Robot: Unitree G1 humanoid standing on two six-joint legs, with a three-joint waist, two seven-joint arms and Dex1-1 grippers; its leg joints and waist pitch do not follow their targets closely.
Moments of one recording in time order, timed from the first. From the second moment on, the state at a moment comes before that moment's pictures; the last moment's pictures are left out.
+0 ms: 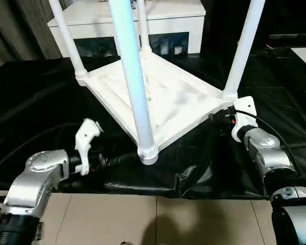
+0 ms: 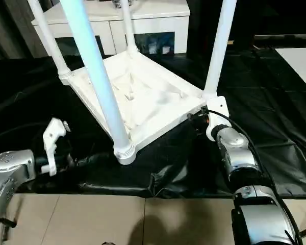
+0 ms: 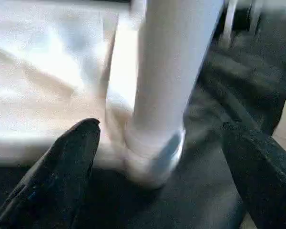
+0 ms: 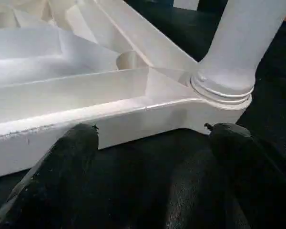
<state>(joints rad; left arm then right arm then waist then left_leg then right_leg) -0.27 0.43 0.03 0.05 -0.35 0.42 -0.99 -0.68 -0.36 -0.02 0.92 0.05 -0.03 0.31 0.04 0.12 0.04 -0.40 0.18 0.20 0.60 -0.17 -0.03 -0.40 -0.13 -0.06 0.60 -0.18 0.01</state>
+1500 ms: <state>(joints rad) -0.59 0.28 -0.29 0.37 -0.11 0.19 -0.94 -0.75 -0.25 -0.01 1.08 -0.03 -0.10 0.29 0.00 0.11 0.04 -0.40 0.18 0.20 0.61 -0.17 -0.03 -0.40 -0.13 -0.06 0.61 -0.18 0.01</state>
